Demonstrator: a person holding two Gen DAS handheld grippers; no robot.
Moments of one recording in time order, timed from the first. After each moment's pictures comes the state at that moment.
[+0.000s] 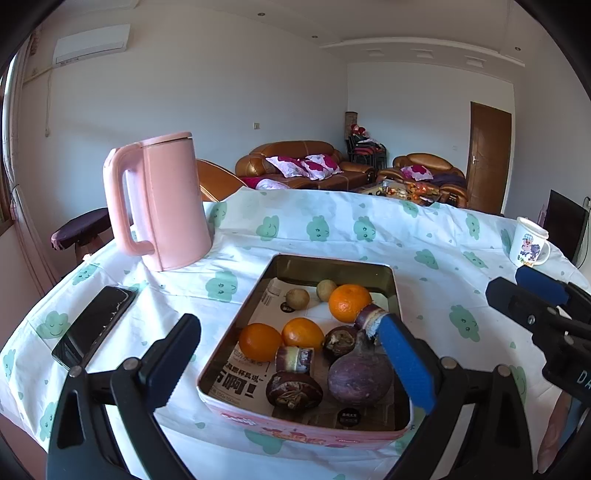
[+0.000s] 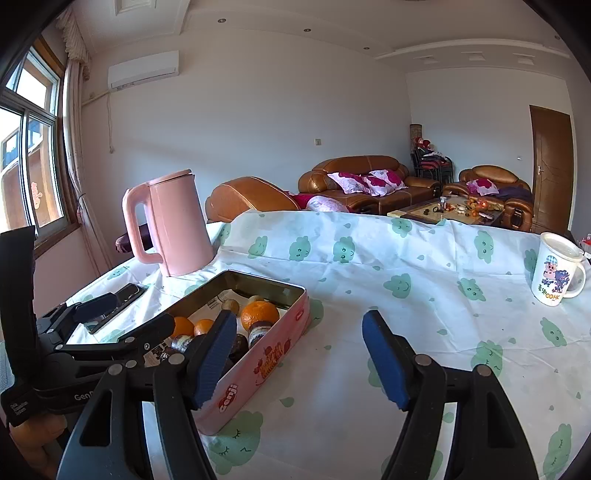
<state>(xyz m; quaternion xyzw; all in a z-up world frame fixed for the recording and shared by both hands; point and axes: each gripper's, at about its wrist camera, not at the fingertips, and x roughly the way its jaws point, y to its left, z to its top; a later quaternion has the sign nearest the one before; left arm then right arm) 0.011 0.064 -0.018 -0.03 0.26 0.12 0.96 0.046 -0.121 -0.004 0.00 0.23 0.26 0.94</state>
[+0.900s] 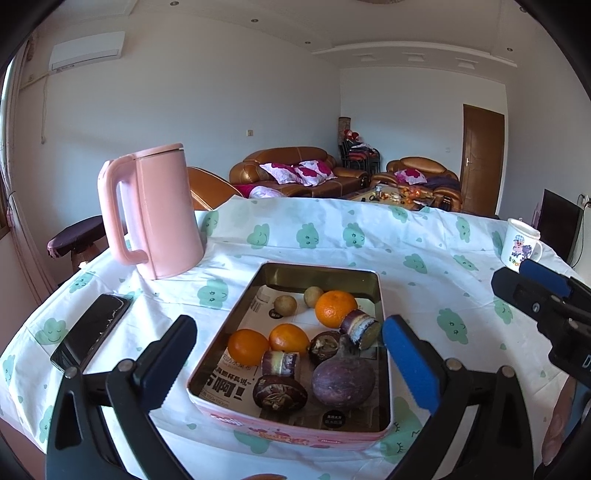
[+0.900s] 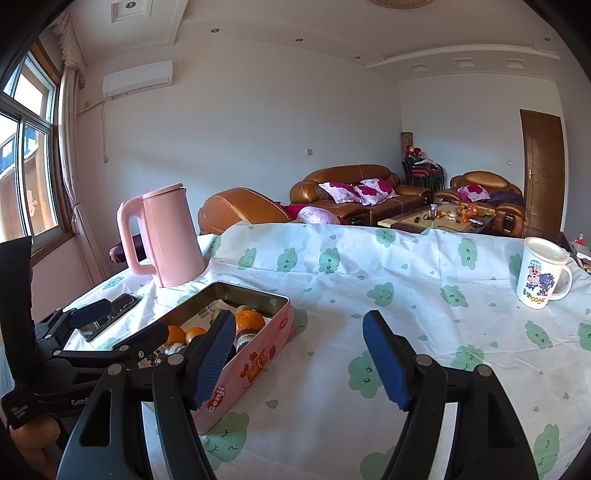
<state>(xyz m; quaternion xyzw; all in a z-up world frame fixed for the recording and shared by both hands) 0.009 0.054 -0.011 -0.02 0.24 0.11 0.96 0.041 -0.139 0.004 0.01 0.21 0.25 0.95</state>
